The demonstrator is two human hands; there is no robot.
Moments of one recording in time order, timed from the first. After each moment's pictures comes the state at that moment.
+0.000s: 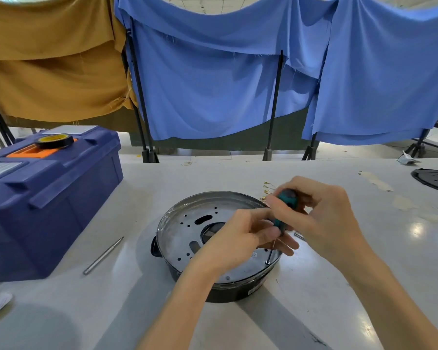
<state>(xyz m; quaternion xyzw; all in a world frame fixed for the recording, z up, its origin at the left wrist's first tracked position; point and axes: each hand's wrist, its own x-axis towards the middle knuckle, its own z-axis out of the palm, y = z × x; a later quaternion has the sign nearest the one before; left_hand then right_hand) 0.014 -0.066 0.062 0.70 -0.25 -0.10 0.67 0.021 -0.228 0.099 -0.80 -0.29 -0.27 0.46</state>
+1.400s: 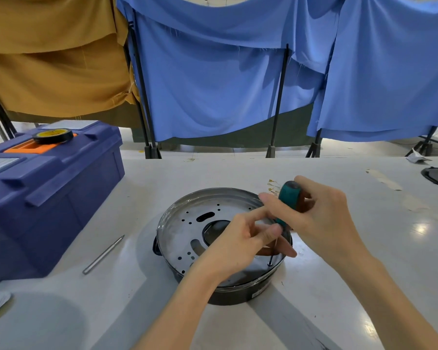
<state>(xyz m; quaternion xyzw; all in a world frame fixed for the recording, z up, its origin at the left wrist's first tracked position) 0.025 -0.063 0.042 0.68 -0.24 -0.10 0.69 0.031 -0.215 0.089 -0.83 -0.21 -0.28 0.43</state>
